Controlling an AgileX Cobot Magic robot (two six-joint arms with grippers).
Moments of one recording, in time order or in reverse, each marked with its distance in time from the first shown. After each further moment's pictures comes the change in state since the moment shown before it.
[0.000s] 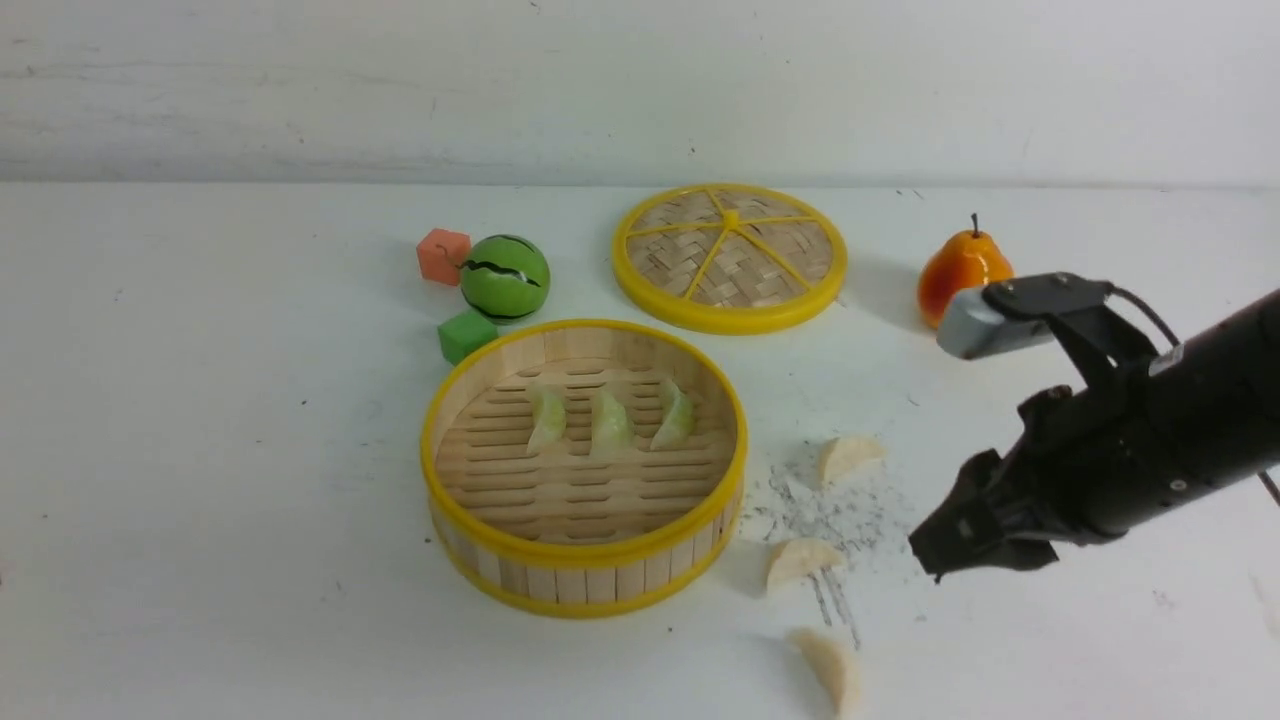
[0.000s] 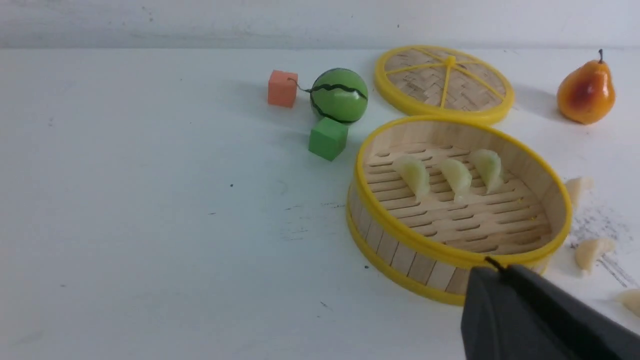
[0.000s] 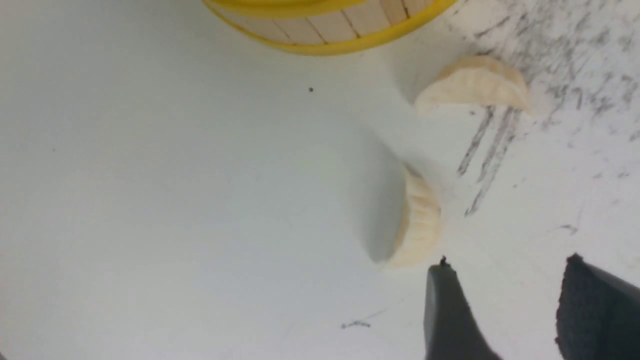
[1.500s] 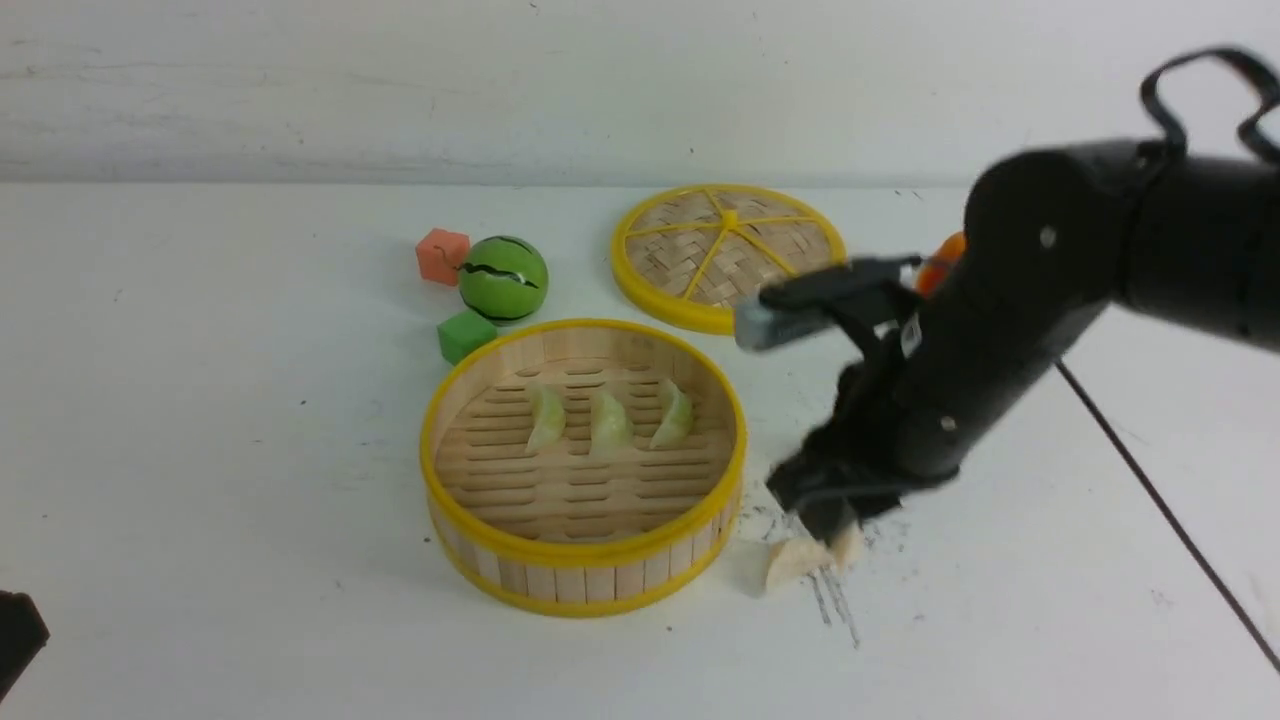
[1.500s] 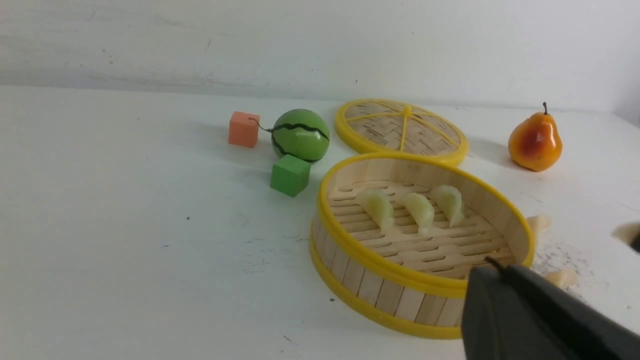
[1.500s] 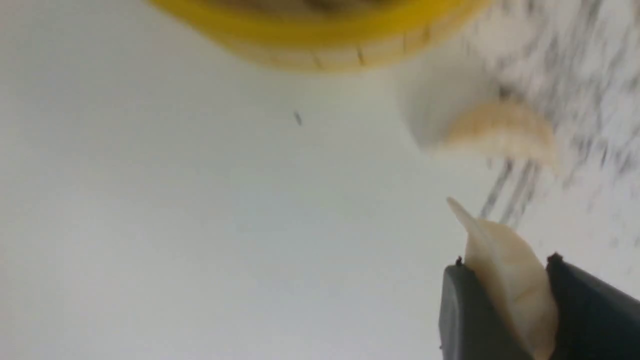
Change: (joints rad) right arm 0.258 0.260 -0.400 -0.344 0.121 0.439; left arm 0.000 -0.128 0.193 0.043 -0.209 -0.073
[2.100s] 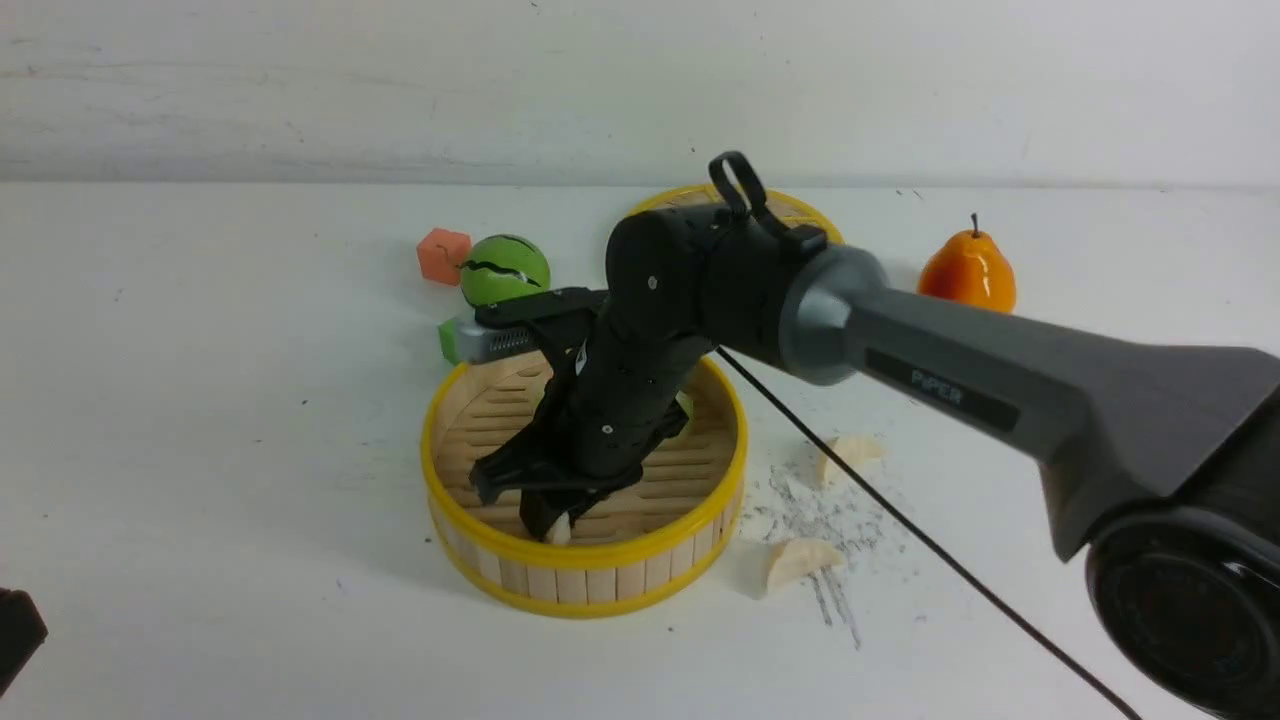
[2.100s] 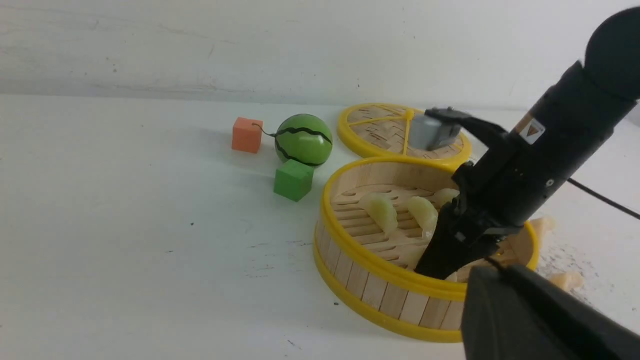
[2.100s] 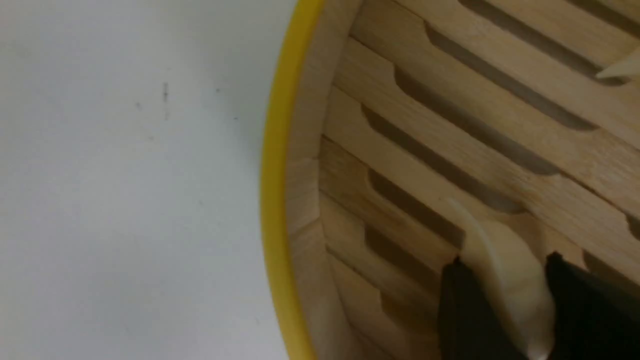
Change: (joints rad) right arm 0.167 0.575 -0.581 0.095 -0.006 0.093; left arm 0.000 0.000 0.000 0.007 0.001 0.000
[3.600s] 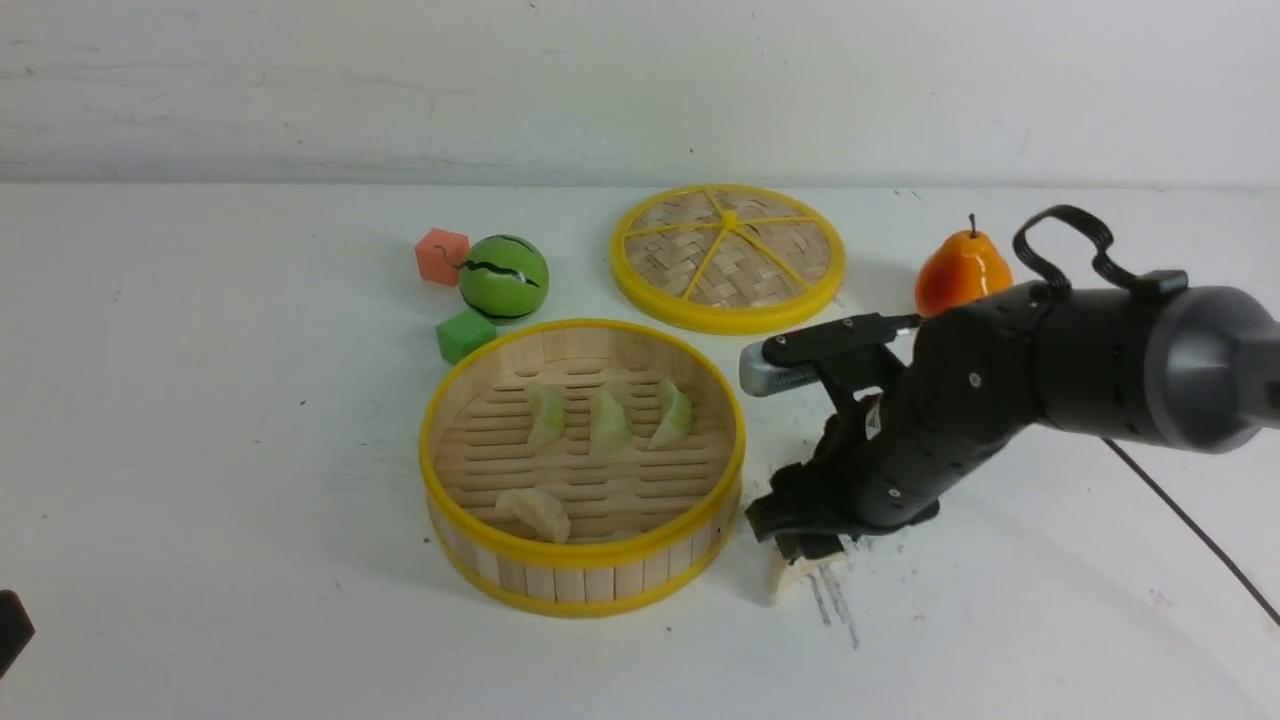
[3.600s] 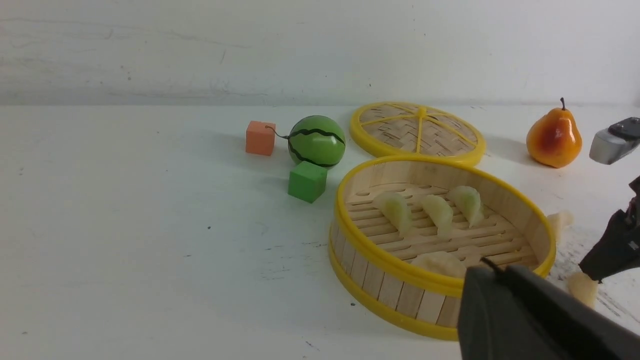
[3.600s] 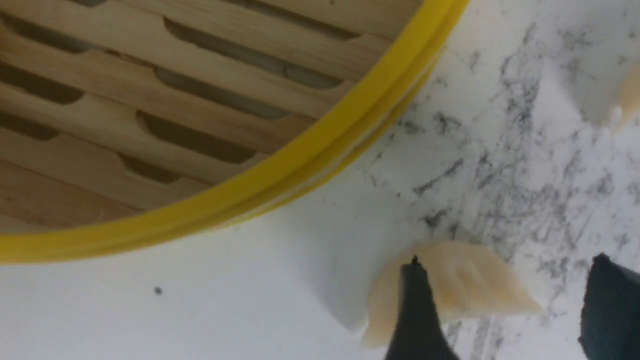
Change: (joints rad) right arm -0.194 -0.441 0.790 -0.223 -0.378 0.070; left arm 0.000 -0.006 0.000 0.041 0.009 0.000
